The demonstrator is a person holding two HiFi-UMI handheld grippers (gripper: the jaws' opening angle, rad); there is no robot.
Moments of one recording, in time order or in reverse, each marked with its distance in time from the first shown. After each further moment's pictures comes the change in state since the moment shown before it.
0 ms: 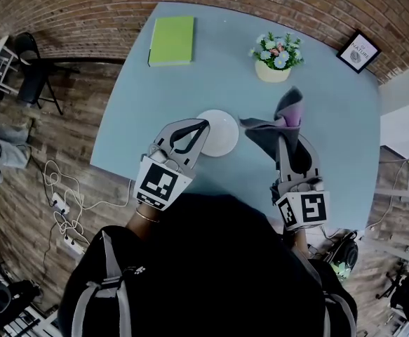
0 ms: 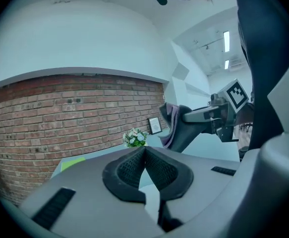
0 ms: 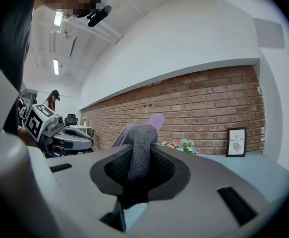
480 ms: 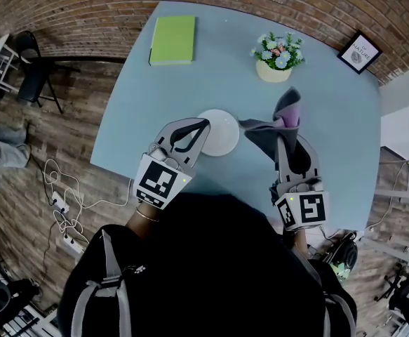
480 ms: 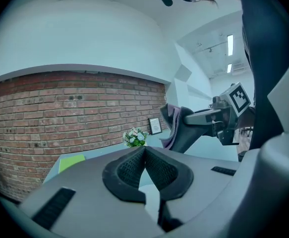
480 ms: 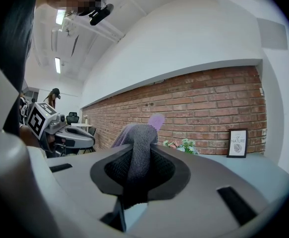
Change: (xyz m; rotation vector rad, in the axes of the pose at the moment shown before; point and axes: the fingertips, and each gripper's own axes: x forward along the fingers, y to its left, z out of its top) left arm 0.000 0.001 -0.002 -0.052 -0.003 -0.002; right arm 0.000 0.004 -0.002 -0.019 0.019 0.014
